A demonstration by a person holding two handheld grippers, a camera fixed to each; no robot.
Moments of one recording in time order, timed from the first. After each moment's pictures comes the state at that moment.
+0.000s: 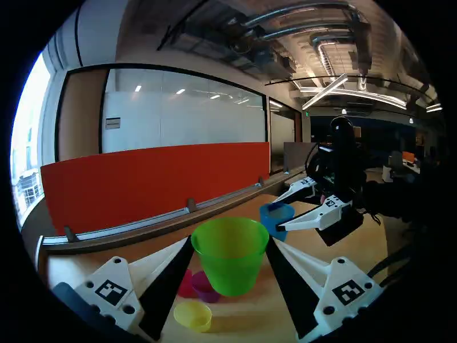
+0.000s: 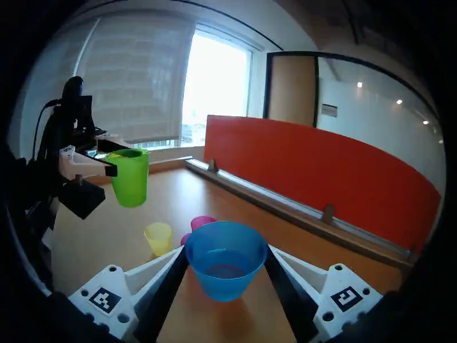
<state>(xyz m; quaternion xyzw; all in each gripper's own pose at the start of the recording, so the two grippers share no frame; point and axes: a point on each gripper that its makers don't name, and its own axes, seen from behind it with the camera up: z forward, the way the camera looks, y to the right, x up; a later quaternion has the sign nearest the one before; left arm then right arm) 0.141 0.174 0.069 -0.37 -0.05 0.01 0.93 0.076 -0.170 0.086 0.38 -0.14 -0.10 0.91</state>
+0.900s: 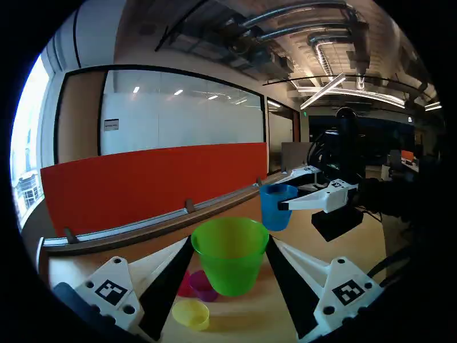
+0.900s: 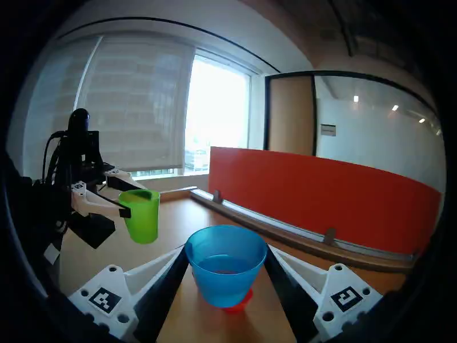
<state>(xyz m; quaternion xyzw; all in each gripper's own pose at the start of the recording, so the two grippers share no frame) 0.146 0.174 0.059 -0.37 -0.05 0.01 0.93 0.129 -0.189 0.076 0.39 -0.07 -0.05 0.92</state>
